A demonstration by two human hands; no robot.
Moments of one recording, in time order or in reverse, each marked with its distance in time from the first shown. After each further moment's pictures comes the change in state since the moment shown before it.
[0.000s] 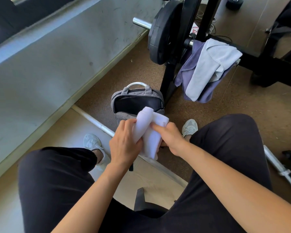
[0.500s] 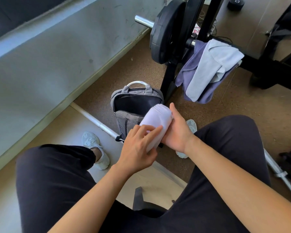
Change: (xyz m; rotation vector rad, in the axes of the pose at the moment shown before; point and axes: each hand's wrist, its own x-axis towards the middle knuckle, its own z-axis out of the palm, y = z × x) left_hand -0.011 0.006 0.008 -0.086 -0.079 0.554; right_hand -0.005 -0.025 -0.019 0.598 -0.323 0.205
